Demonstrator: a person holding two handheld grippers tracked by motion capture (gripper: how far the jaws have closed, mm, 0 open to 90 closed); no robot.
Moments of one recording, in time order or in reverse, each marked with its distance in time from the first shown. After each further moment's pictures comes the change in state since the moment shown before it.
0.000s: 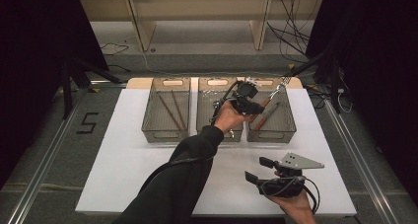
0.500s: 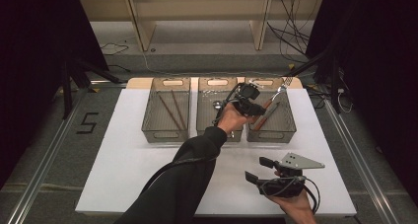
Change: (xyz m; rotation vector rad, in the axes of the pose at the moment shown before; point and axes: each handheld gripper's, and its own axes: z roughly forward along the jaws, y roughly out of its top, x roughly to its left) left arm 0.000 -0.003 0.012 0.010 0.001 -0.016; right arm 0.000 0.000 -0.001 -0.002 0.003 0.004
